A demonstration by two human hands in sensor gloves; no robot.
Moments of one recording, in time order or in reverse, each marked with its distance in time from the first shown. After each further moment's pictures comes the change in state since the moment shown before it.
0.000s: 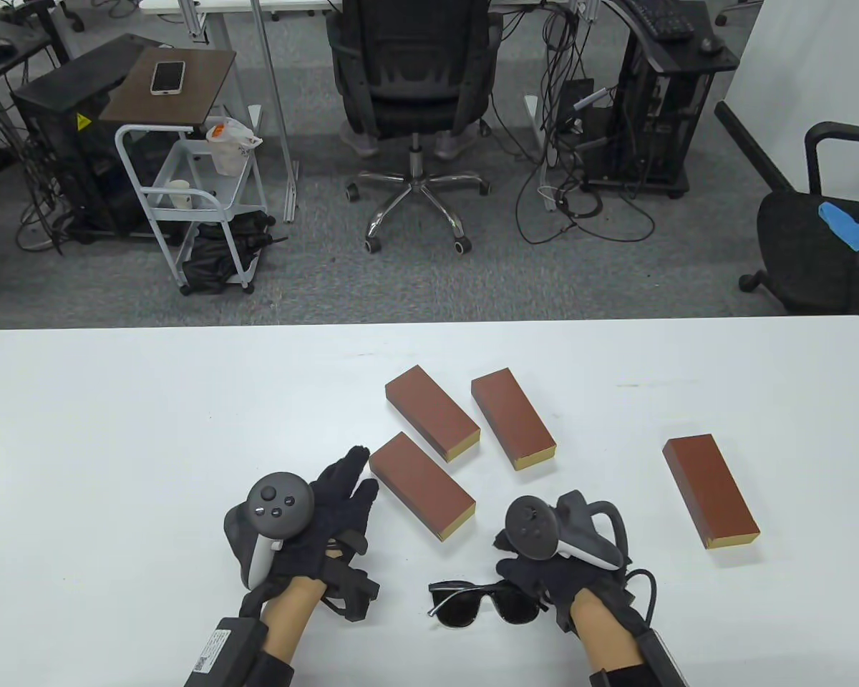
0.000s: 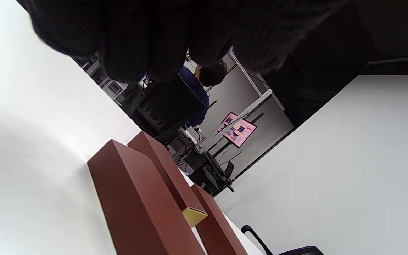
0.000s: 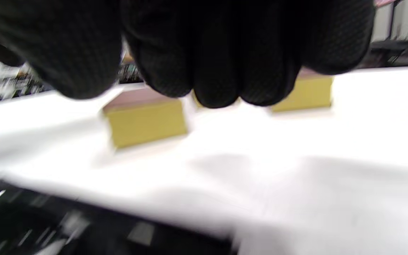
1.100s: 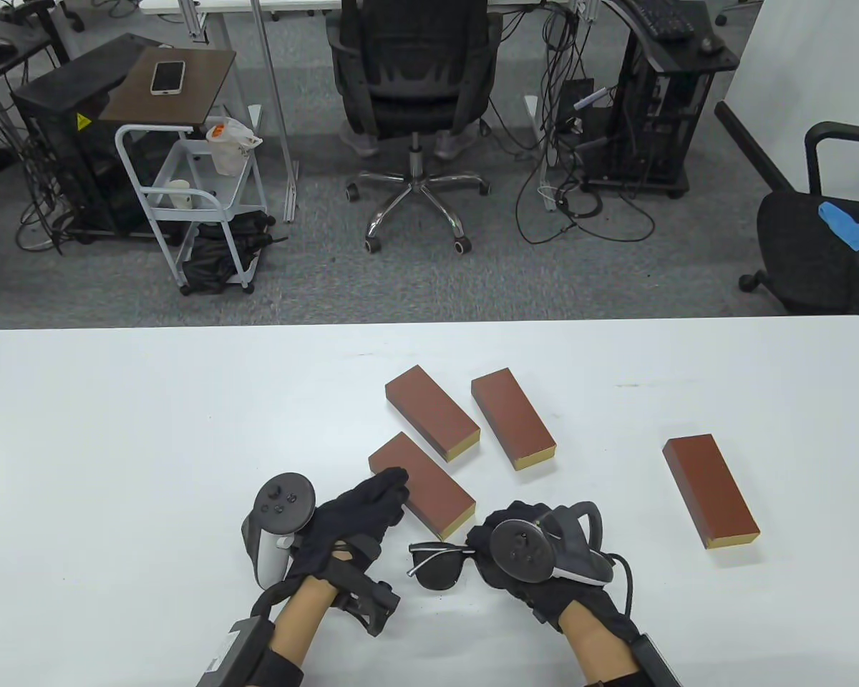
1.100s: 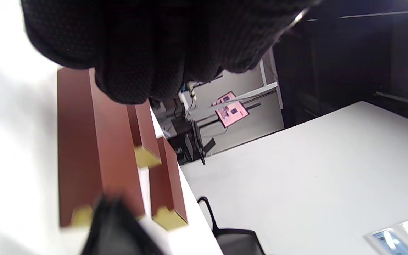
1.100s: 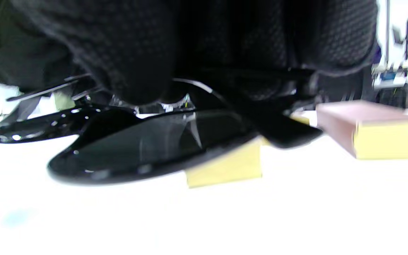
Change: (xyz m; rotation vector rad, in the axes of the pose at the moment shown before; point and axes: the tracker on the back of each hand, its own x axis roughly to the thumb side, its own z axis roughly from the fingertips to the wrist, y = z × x) left_hand -0.001 -0.019 0.000 -0.156 0.028 0.310; right_hand 0.046 0.001 0.007 0.000 -0.267 -0.004
